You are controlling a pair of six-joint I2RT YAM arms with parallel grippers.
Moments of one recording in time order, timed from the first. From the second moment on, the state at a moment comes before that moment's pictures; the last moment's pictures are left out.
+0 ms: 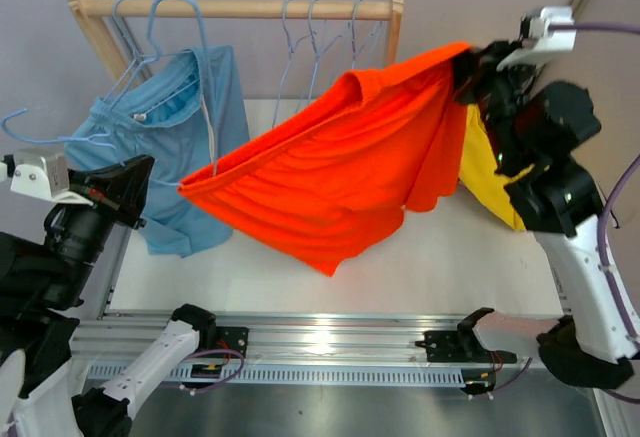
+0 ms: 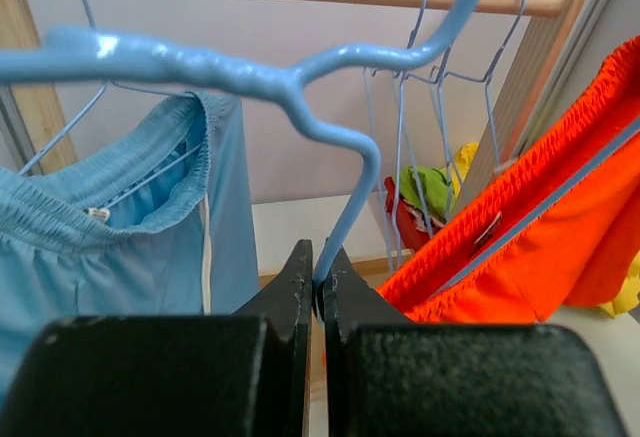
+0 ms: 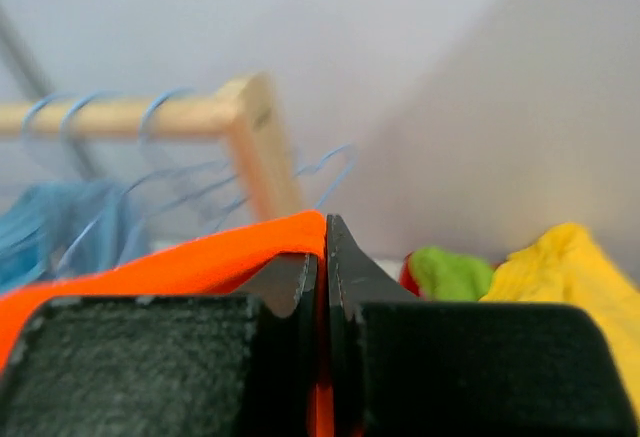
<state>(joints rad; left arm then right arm) -0.33 0.67 1.68 -0.83 -0.06 -0.10 0.64 1.16 1.78 -0.33 0.39 0.06</state>
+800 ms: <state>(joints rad) -0.36 0.89 1.56 -0.48 -0.08 -0.33 -0.05 1.39 1.52 0.04 -0.37 0.46</state>
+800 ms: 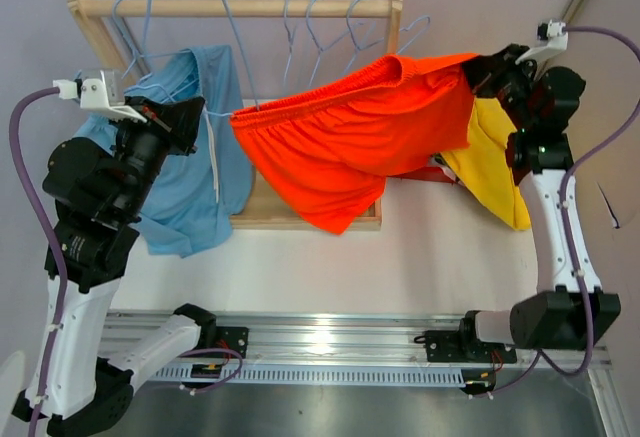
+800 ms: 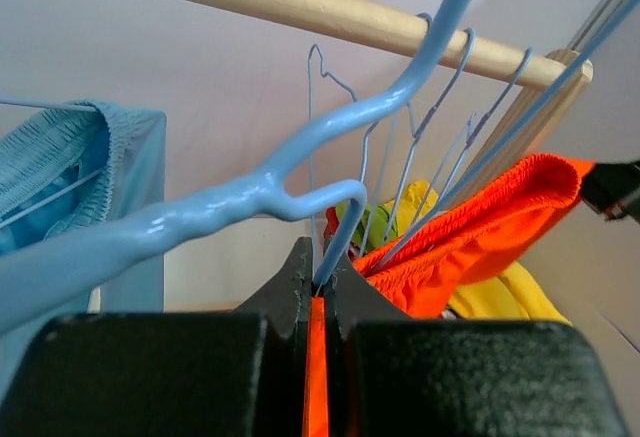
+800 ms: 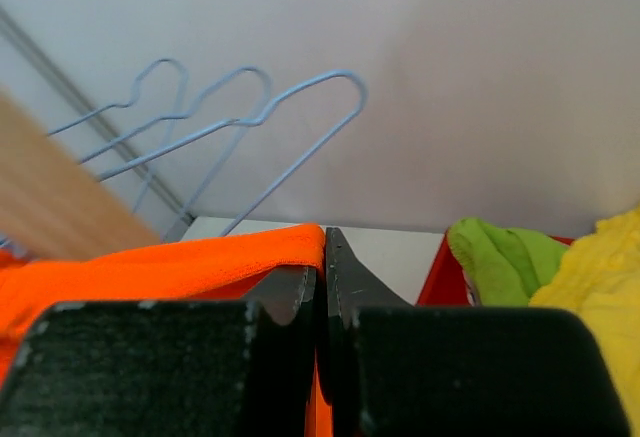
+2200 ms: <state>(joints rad) -0.34 0.95 1.63 -0.91 -0.43 -0.23 -0.03 1.72 2.12 0.01 0.42 0.19</state>
